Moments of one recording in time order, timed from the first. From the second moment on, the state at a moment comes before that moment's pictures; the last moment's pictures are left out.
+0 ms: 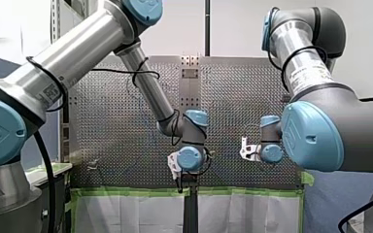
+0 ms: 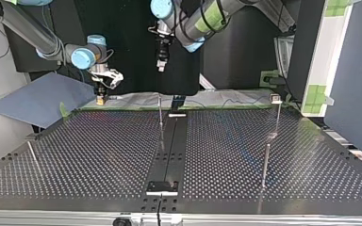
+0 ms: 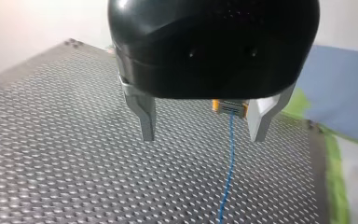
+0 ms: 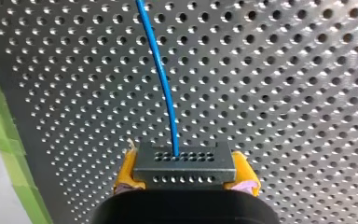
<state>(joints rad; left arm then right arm) -0.88 -2.30 -1.80 -2.32 -2.19 -1.99 1.80 -0.79 1.76 -0.80 1.54 1.61</state>
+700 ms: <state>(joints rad) -0.88 -2.22 -1.97 -2.22 -2.20 -2.07 1.81 -0.97 1.76 -0.68 1.51 1.63</state>
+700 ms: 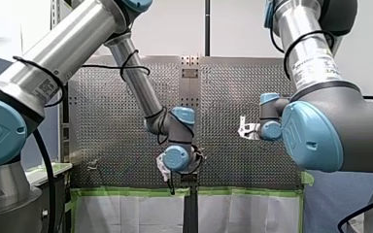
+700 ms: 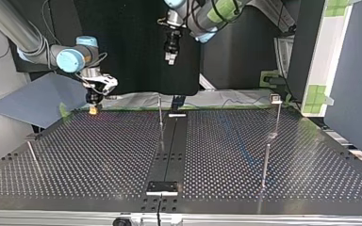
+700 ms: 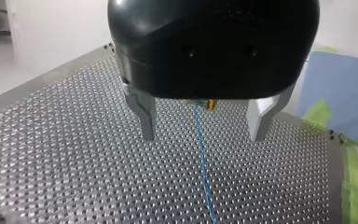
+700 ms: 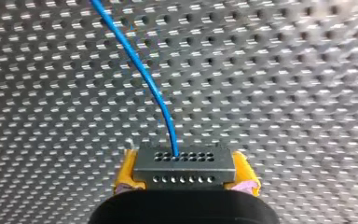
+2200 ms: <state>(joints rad) -0.83 -1.93 -2.26 -2.01 -2.10 -2.25 1.84 -0.84 1.79 -0.80 1.51 1.64</state>
